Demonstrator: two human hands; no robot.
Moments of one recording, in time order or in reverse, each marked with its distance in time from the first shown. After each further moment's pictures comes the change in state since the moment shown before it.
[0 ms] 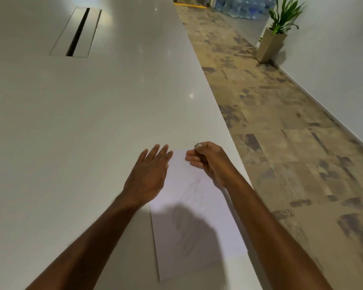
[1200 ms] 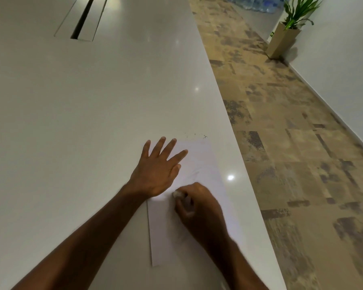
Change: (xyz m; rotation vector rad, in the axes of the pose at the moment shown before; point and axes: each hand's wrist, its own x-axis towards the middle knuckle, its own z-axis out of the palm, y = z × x) left_hand -0.003 0.023 0.005 0.193 -0.137 0.012; right_hand -0.118 0.092 0.023 -0.914 0.088 -0.608
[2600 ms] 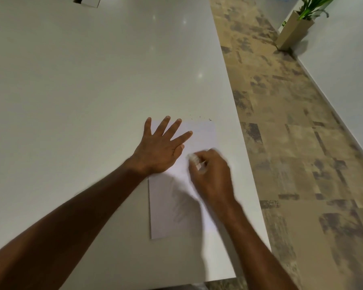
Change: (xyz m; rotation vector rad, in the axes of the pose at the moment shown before) left_hand 0.004 -0.001 0.008 0.018 0.019 0.001; right_hand 0.041 -0.005 -0.028 -0.075 0.068 0.185
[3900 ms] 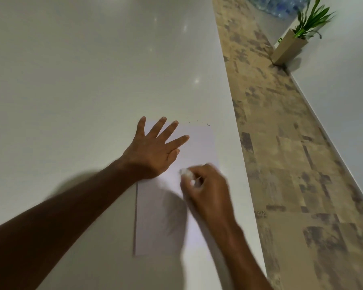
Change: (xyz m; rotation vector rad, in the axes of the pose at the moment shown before) left_hand -0.001 0.000 -0.001 -0.046 -0.009 0.004; right_hand -0.015 0.003 -0.007 -0.030 -0.064 0.009
